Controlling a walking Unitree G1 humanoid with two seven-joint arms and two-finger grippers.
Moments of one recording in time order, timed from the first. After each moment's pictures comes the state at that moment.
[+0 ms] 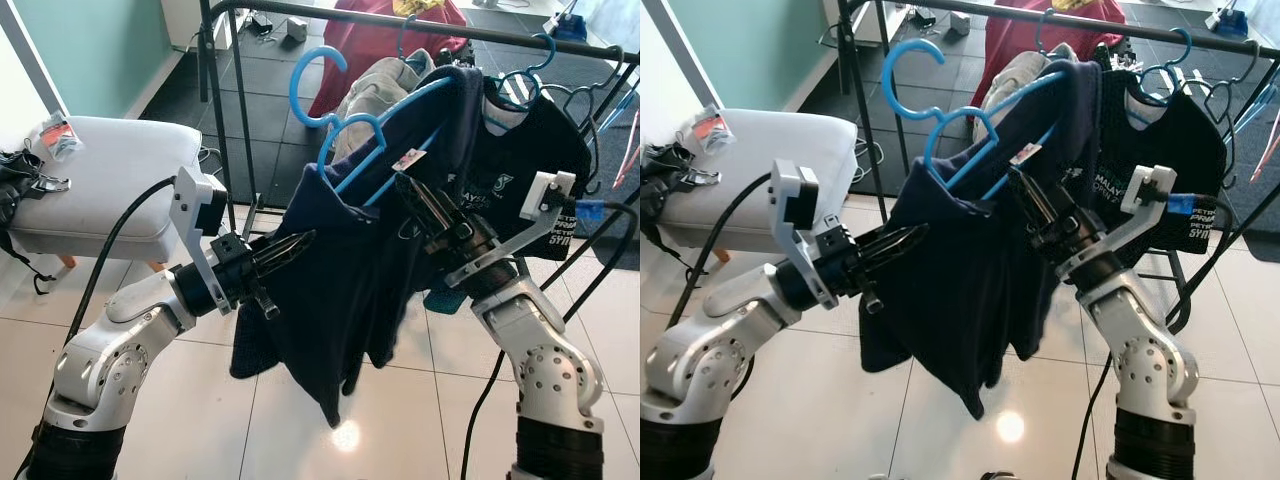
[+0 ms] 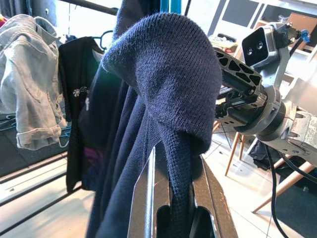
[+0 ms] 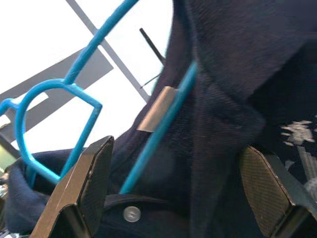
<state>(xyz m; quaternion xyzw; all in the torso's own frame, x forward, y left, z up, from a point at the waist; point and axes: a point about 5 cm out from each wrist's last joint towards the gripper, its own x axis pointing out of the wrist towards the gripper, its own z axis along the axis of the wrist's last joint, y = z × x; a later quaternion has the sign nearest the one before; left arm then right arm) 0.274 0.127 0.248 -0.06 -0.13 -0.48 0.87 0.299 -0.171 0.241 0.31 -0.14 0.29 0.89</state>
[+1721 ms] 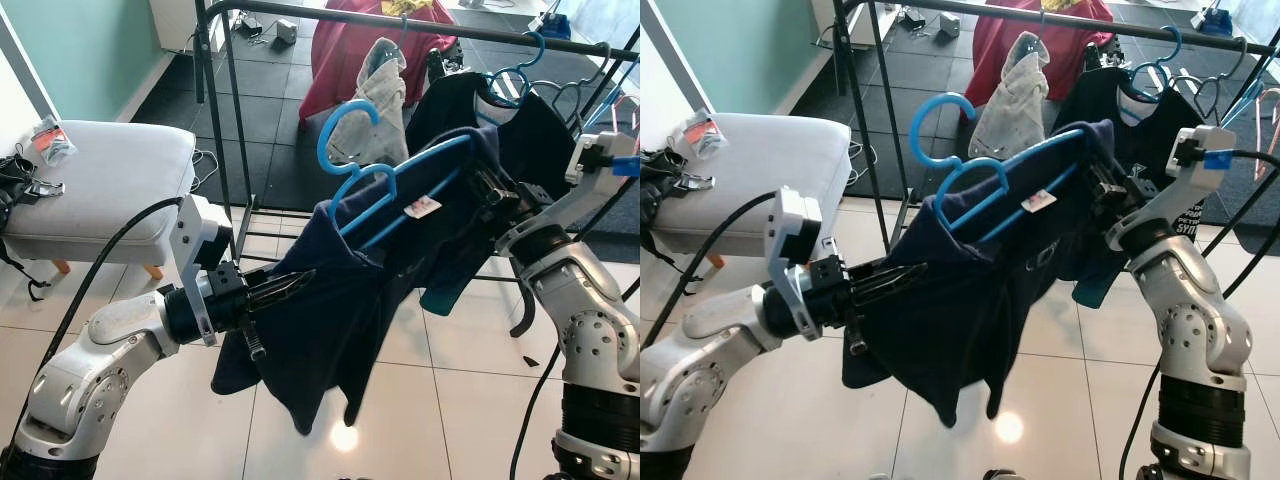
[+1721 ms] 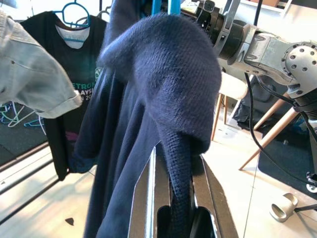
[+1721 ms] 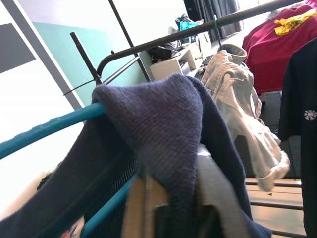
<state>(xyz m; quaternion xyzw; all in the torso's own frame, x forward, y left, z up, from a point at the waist) 0.254 0.133 0.236 0.01 -0.10 -0.53 0.85 0.315 -0.219 0.269 0.19 -0.15 0.16 0.96</state>
